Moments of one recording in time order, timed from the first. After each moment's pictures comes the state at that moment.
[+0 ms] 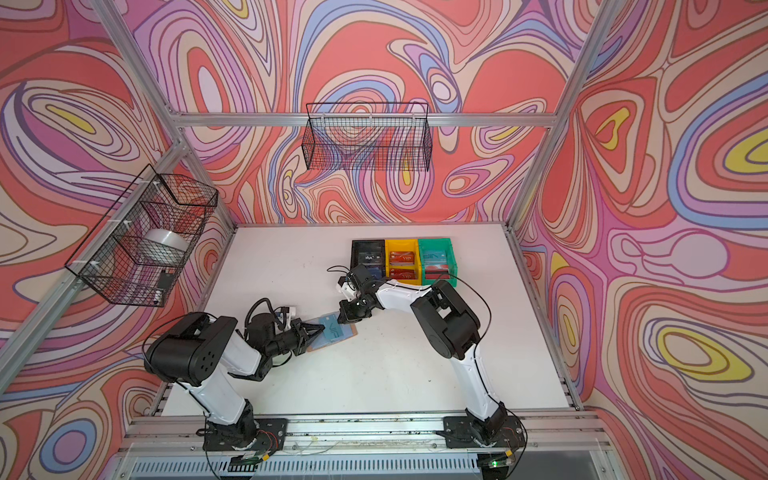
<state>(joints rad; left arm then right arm) -0.14 1.73 0.18 1.02 0.73 -1.21 0.71 2.17 1.46 -0.35 -0.55 0.39</state>
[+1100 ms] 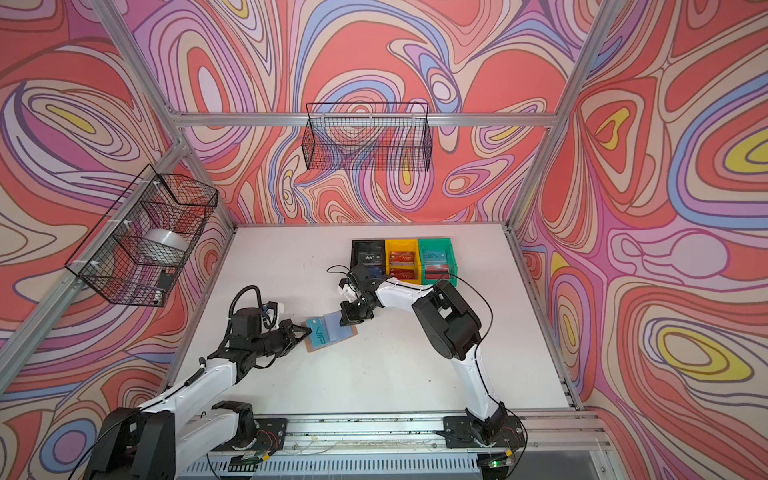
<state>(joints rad) -0.10 1.03 0.30 0.00 0.65 -0.83 0.71 2.14 1.48 -0.50 -0.58 0.36</state>
